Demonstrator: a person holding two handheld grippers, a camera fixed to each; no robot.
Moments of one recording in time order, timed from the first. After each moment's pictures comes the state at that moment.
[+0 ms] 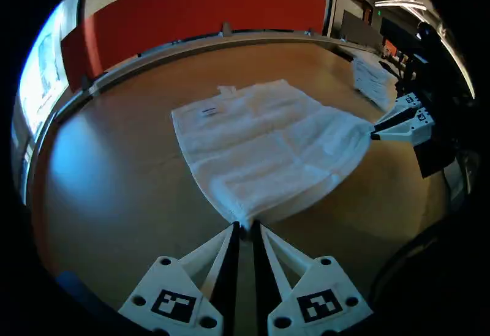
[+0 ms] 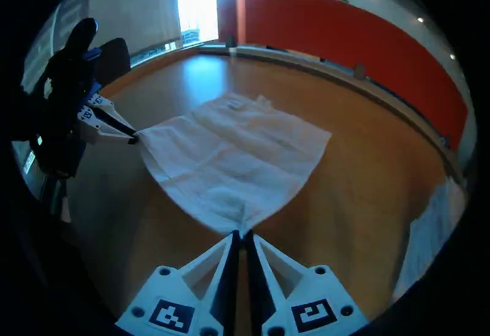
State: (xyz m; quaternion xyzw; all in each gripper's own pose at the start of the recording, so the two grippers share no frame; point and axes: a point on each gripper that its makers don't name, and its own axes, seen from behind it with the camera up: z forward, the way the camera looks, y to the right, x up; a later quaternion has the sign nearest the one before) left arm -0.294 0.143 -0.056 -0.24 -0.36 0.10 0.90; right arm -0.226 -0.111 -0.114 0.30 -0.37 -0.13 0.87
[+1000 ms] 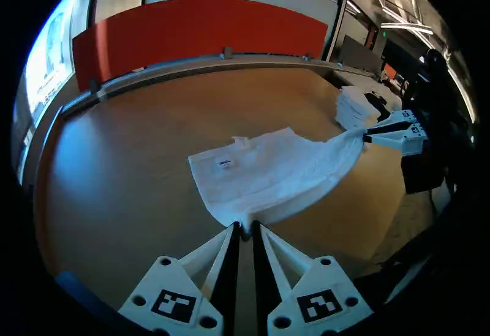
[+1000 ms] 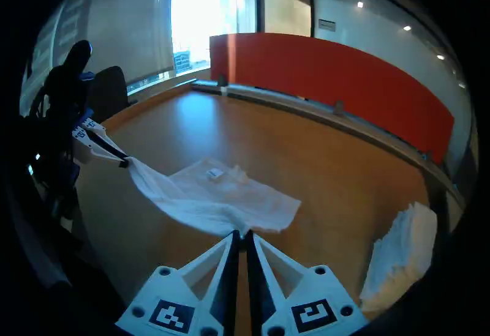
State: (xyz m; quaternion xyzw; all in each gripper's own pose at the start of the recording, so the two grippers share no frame) left arm -0.200 0.155 -0.097 -0.24 -0.35 0.04 0.90; right arm -0.118 -0.103 -0.120 0.28 -0.31 -0.11 0.90
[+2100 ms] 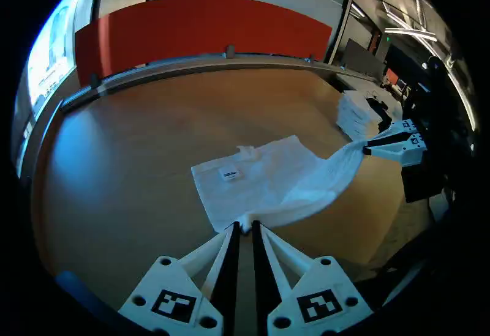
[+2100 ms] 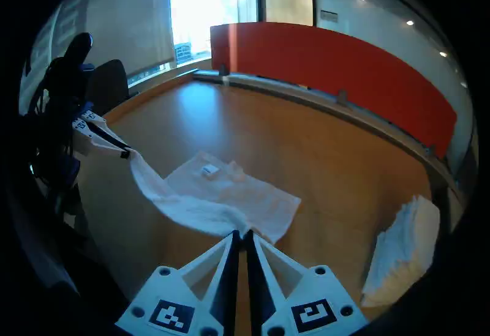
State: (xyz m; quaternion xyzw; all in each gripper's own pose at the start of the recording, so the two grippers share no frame) left arm -0.203 0.159 -0.088 -0.24 -0.36 0.02 0.90; right arm -0.133 -0.102 -0.123 0.28 -0.35 -0.11 0.89
